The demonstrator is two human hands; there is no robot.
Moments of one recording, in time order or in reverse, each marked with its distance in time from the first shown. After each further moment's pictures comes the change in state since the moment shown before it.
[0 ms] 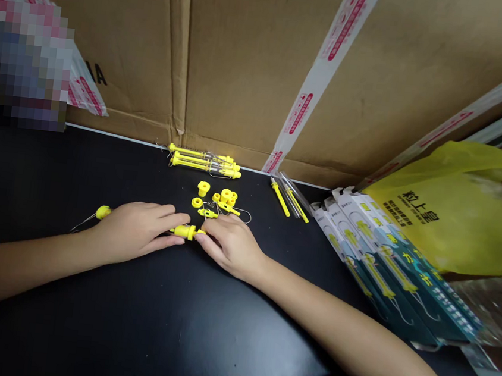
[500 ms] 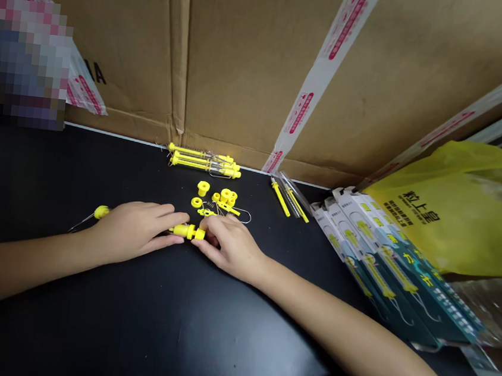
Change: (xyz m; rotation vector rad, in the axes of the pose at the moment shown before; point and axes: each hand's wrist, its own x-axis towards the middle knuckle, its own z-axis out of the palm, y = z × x) left_hand -0.001 0.001 0.000 -0.009 0.001 -0.014; right_hand -0.004 0.003 0.005 0.051 0.087 -0.019
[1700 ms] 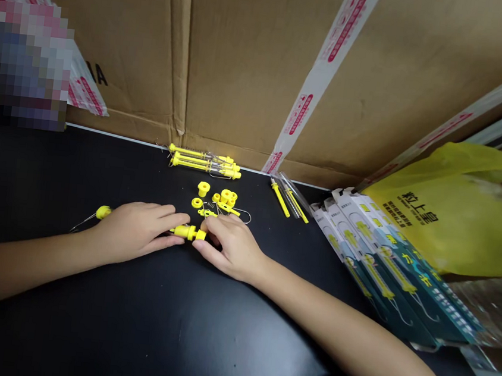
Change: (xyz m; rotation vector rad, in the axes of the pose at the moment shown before) left_hand 0.000 0.000 0.001 0.008 0.018 0.016; right_hand 0.004 -0.004 -0.005 -0.007 -0.056 0.018
